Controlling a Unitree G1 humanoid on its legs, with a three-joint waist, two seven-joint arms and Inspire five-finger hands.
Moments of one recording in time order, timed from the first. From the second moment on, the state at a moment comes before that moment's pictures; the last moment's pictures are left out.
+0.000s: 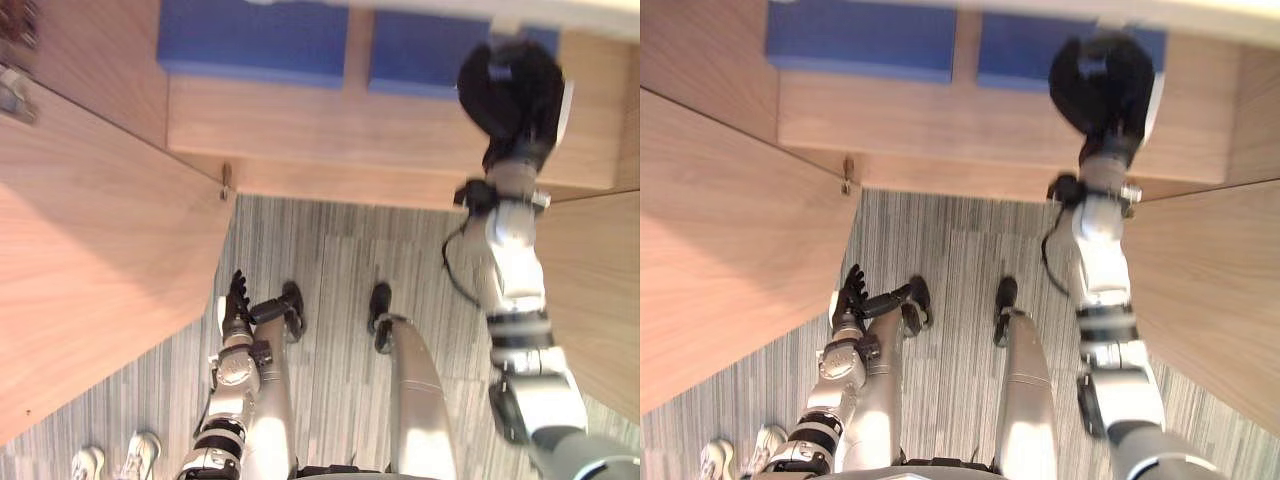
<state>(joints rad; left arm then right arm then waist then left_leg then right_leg) -0.10 -0.02 0.05 0.64 -0.12 -0.18 0.20 -0.29 -0.19 -0.02 -0.05 0.31 -0.23 -0.29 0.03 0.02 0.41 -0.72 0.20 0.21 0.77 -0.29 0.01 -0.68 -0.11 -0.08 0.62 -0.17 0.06</state>
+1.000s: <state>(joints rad) 0.14 0.02 0.18 0.97 0.00 -0.14 0.08 0.18 0.00 -0.57 0.48 0.38 -0.20 -0.25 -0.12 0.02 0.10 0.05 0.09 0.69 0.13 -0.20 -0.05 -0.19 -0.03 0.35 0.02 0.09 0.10</state>
